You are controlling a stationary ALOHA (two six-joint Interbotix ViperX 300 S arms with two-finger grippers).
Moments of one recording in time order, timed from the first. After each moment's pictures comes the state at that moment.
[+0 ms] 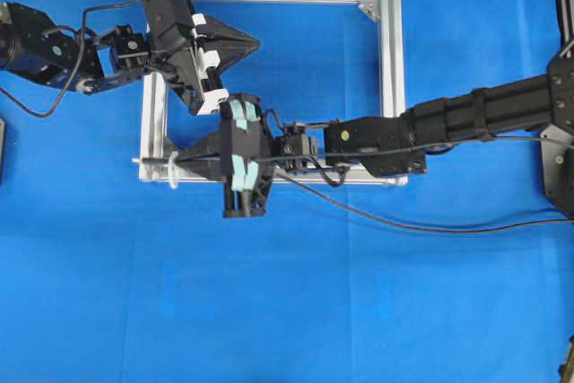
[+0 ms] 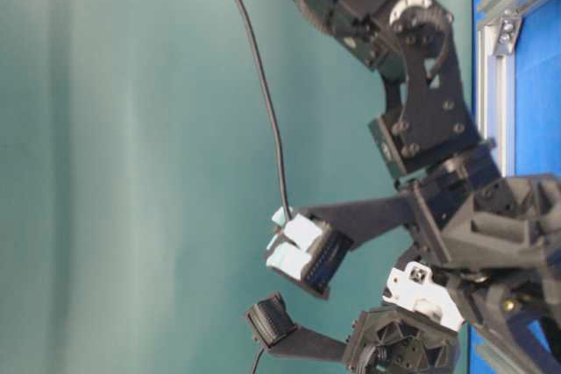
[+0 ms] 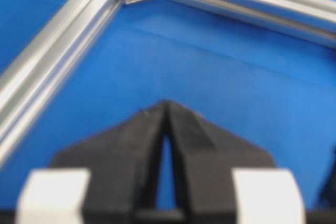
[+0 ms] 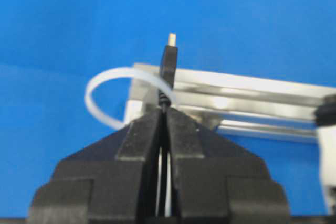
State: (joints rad) left arm 0.28 0.15 0.86 -0.08 -0.73 0.00; right arm 0.01 0.48 0.31 -0.05 -0.44 0.09
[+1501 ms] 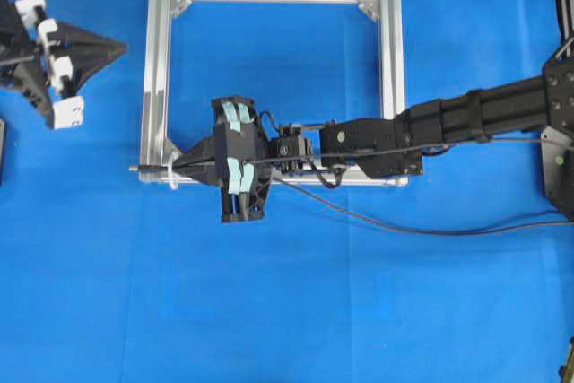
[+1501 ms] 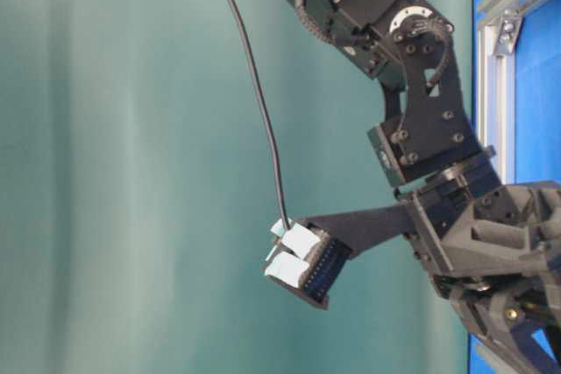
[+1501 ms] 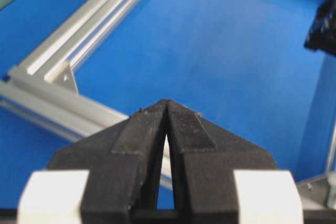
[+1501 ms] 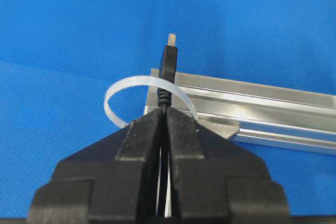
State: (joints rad) left arm 0.35 -0.54 1.39 -0.09 -0.58 -0.03; right arm 0.01 0.48 0.30 -0.06 -0.44 0.09
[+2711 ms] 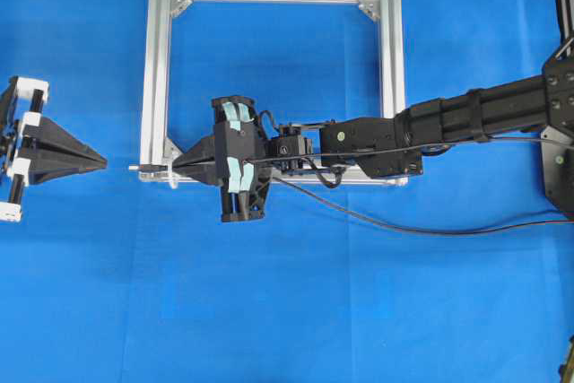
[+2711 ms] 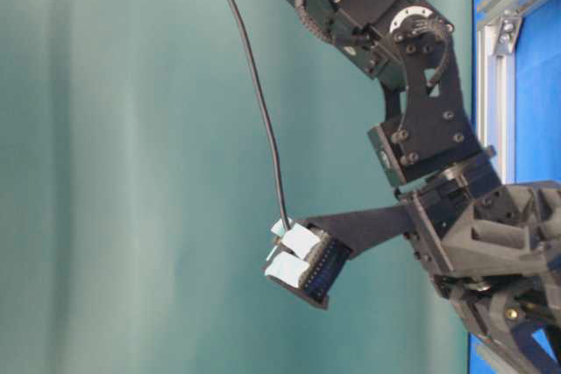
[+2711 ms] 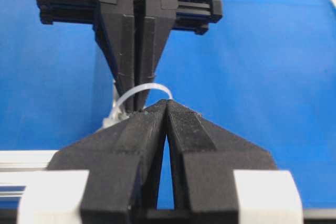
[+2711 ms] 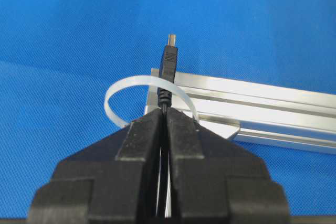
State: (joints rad) left arm -0.14 -0.79 1.43 -0.08 -0.43 -0.04; right arm 0.01 0.48 0.30 -0.05 -0.44 0.09
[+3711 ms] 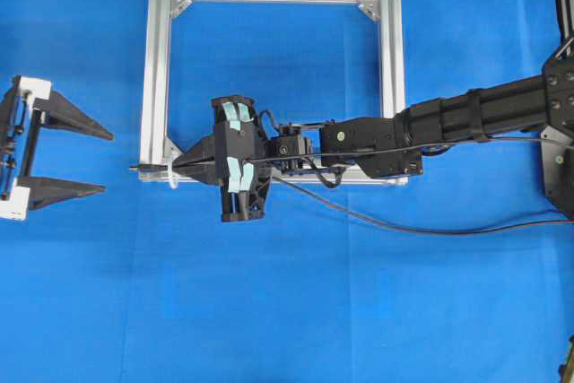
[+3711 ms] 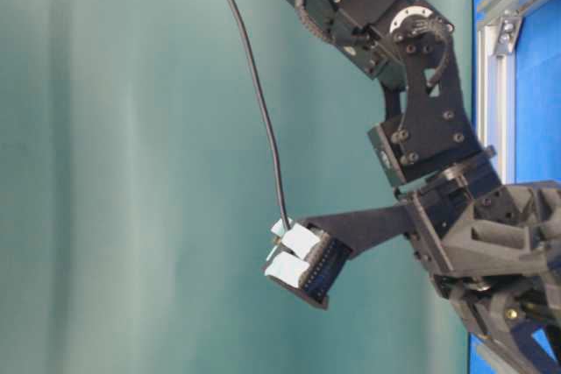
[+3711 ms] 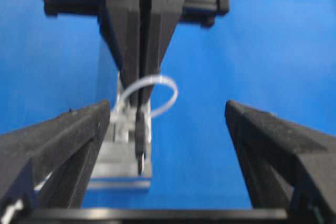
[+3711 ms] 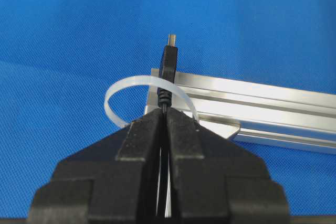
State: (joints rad) left arm -0.13 -0.72 1.43 -0.08 -0.45 -0.05; right arm 0.01 0.48 0.30 -0.06 -0.44 0.09
